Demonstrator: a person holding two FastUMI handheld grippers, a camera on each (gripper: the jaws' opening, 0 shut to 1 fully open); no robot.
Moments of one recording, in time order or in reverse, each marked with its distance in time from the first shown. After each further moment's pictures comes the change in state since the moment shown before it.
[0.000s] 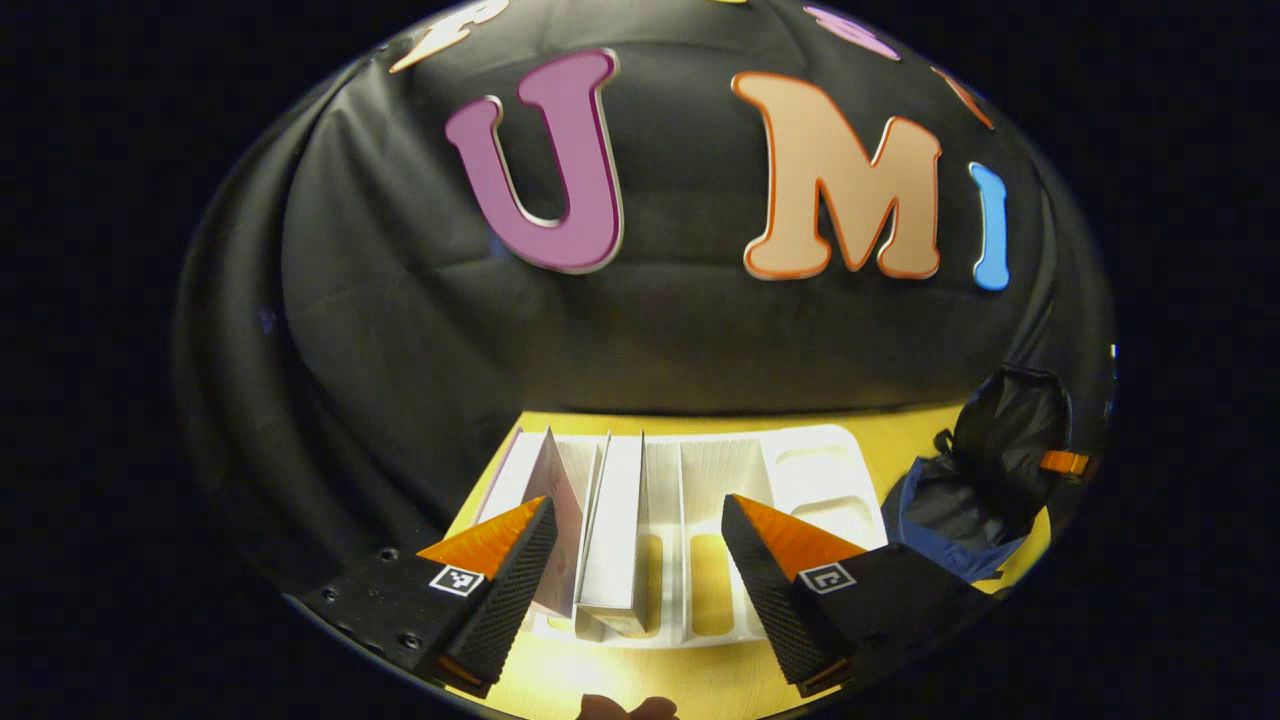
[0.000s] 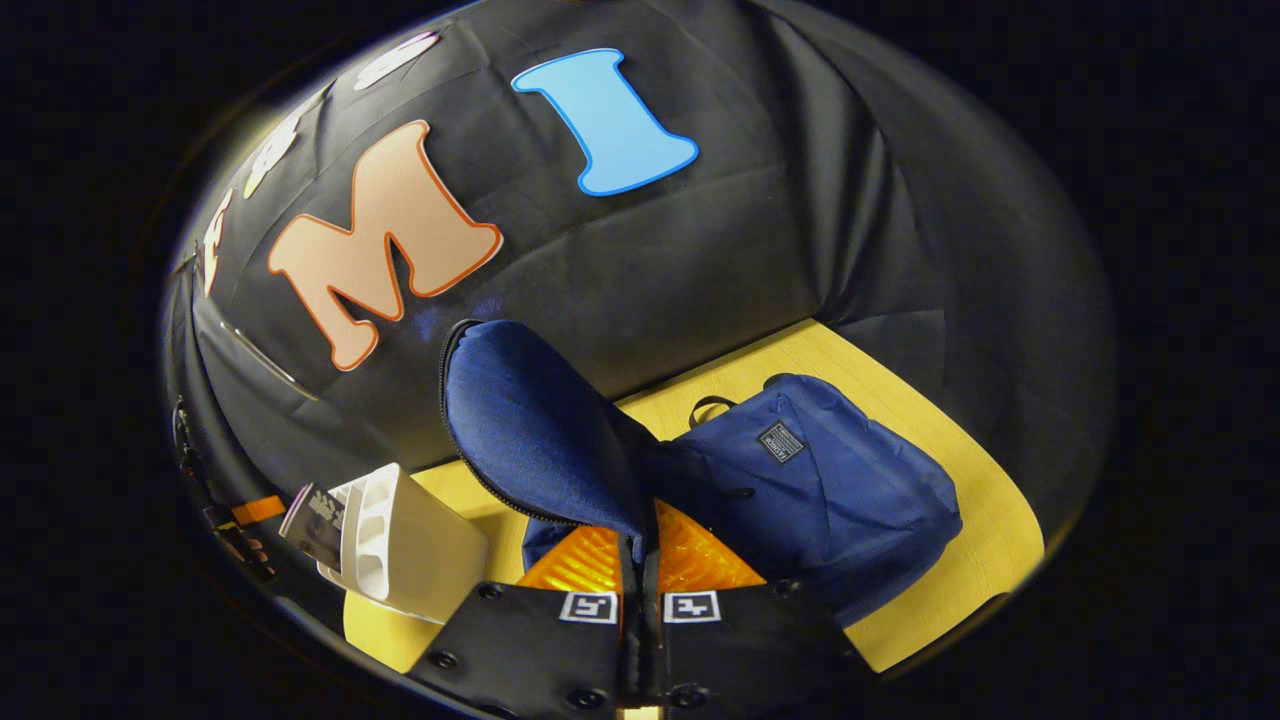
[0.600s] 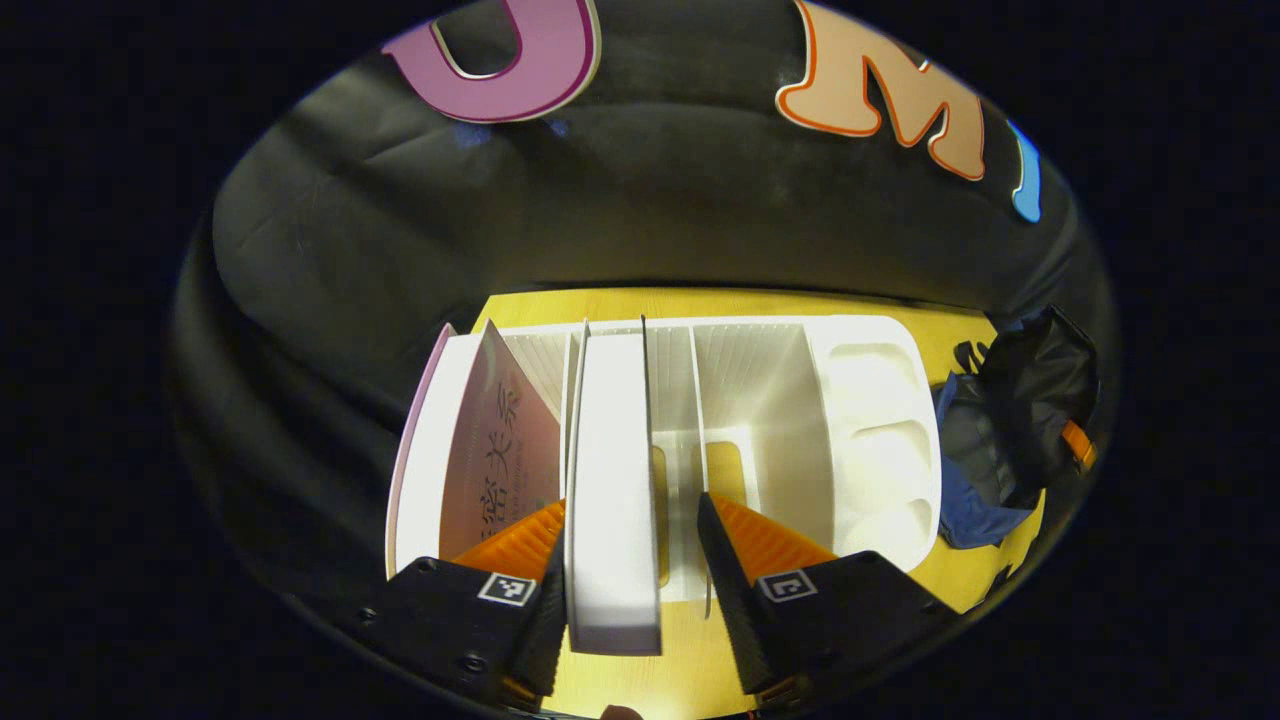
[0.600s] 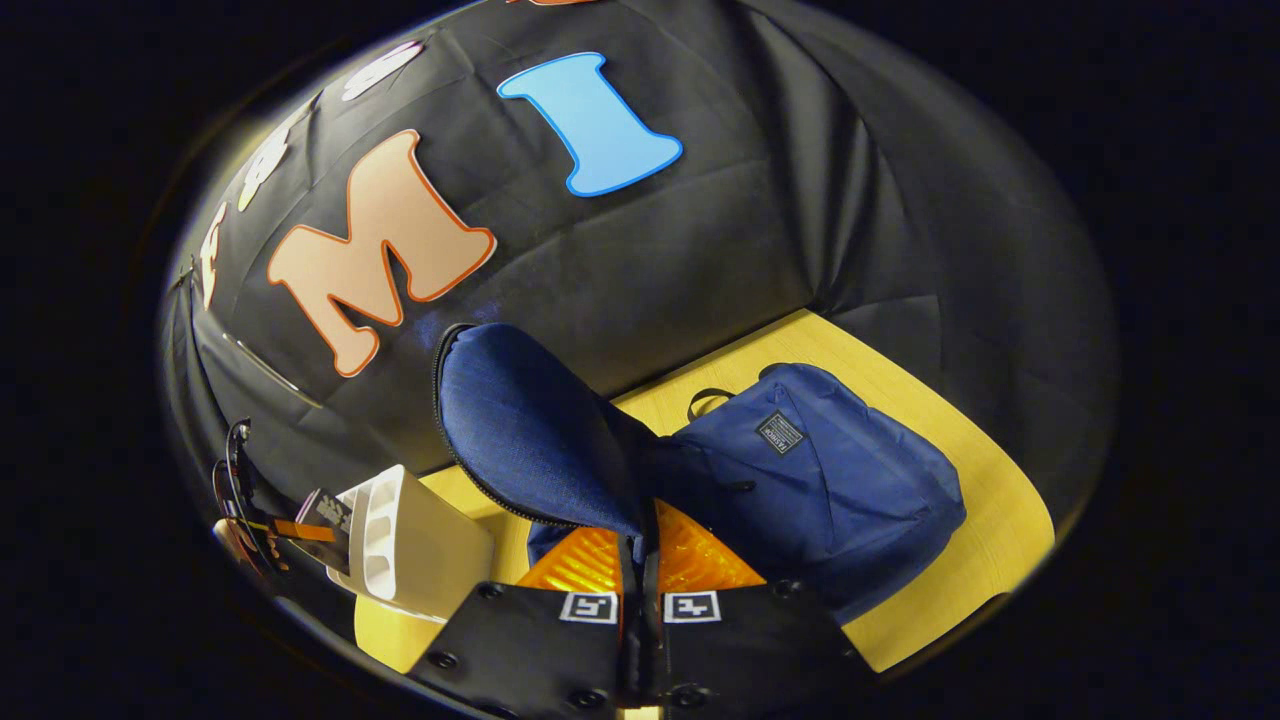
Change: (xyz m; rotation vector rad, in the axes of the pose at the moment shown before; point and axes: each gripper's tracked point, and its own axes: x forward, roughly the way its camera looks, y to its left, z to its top) left arm 0.035 0.006 -0.054 0.039 0.390 -0.039; right arm 0.003 -0.001 -0.004 0.038 0.009 0.004
